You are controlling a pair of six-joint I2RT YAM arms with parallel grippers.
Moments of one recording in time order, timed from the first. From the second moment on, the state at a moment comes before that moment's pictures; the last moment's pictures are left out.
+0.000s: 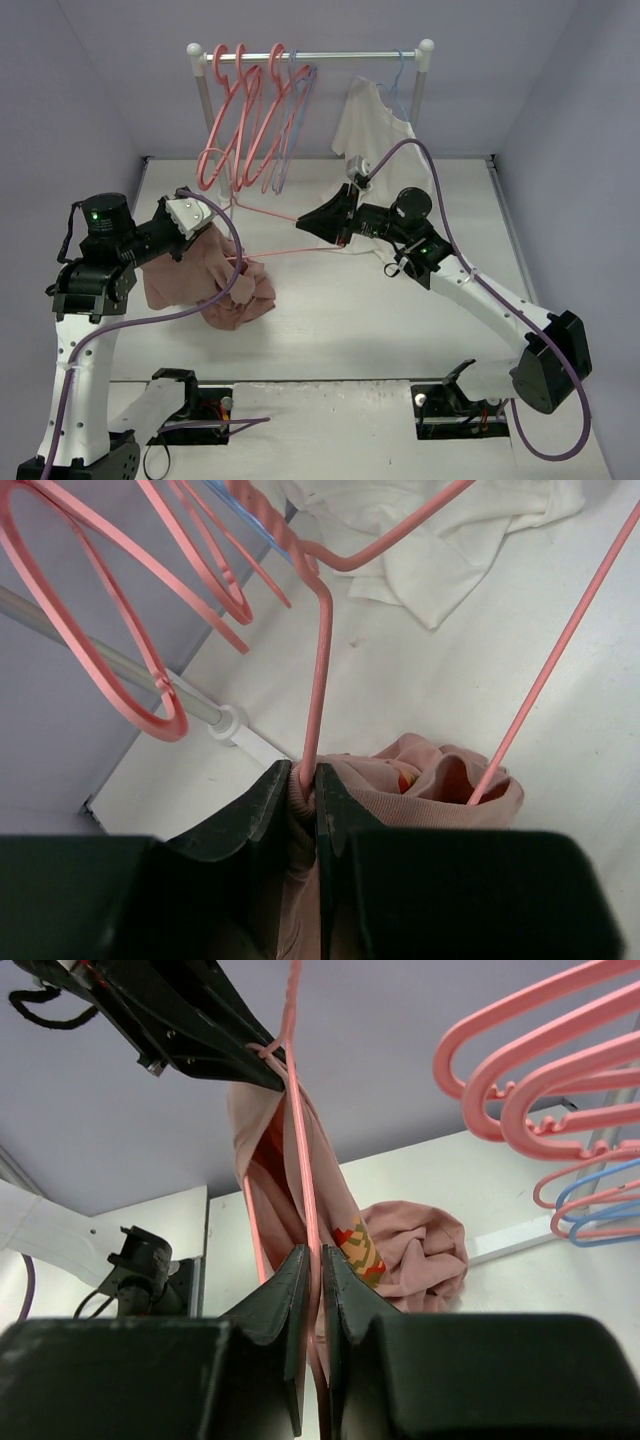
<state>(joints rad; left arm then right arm) -0.07 0.91 1.35 -0.86 0.63 0.70 0.63 1.31 1.00 0.50 -0.74 0.32</state>
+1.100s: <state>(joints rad) -0.13 0.90 1.46 -0.89 0.56 0.63 0.56 1.28 1.02 0.46 -0.62 0.29</state>
